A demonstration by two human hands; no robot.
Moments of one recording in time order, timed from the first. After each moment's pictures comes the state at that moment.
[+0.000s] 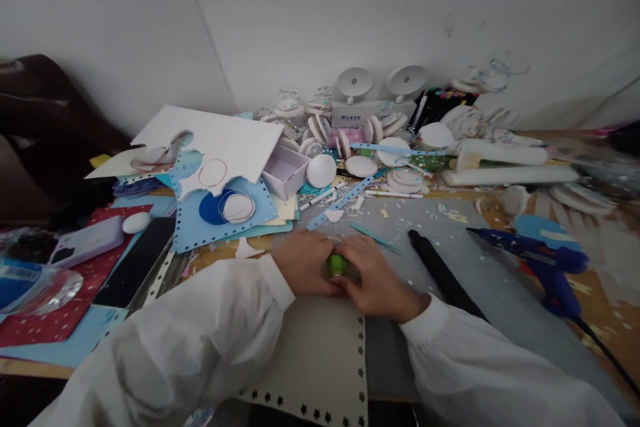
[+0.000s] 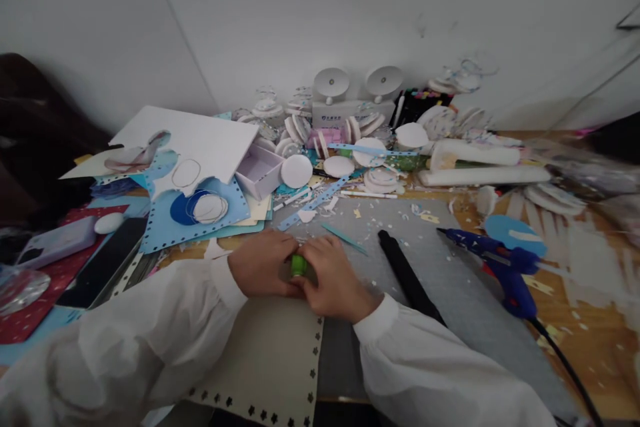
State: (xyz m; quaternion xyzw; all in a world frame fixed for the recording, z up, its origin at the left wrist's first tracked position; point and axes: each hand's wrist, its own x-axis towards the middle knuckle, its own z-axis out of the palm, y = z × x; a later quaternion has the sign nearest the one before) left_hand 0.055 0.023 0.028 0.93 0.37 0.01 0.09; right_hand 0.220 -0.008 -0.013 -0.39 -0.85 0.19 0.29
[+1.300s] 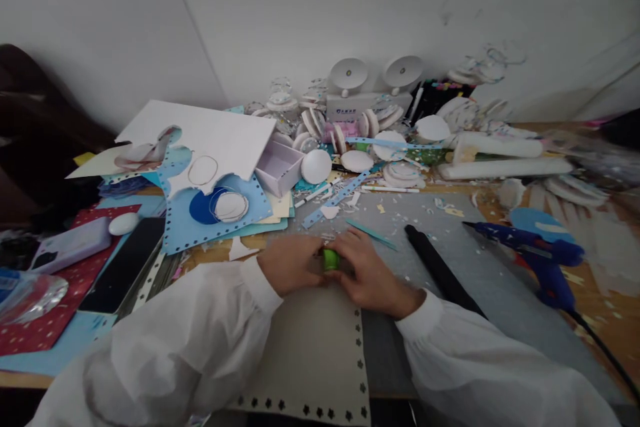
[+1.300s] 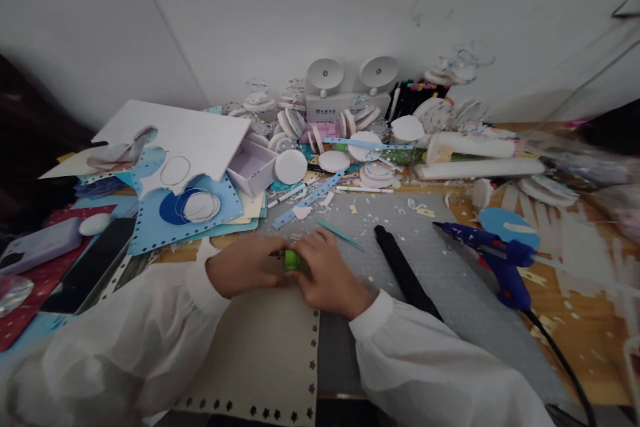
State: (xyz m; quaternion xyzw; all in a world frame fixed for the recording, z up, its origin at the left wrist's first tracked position) left_hand 0.047 0.019 0.039 0.87 0.45 -0.06 0.20; right_hand 0.221 -0.005 -0.020 -0.38 -0.85 0.20 0.30
